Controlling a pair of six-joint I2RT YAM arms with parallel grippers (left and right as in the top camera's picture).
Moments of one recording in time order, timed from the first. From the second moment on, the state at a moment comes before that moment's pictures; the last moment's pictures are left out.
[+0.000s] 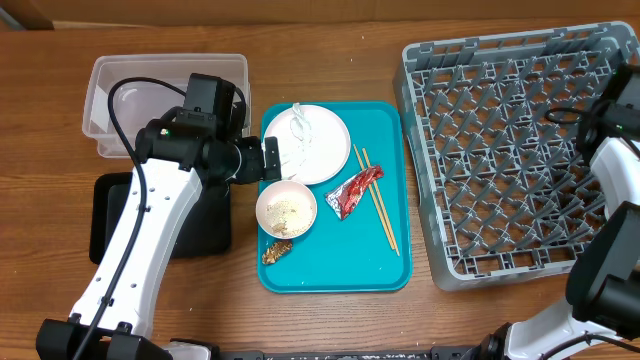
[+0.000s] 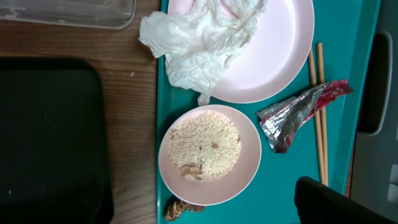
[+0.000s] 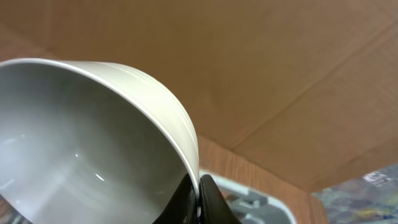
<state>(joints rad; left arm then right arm) -0.20 1.52 1.36 -1.07 0.15 -0.33 -0.40 1.83 1.26 -0.15 1.03 0.13</state>
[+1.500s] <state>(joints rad) -0.20 1.52 1.36 -1.06 0.15 -0.33 -0.30 1.87 1.26 -0.26 1.05 0.19</state>
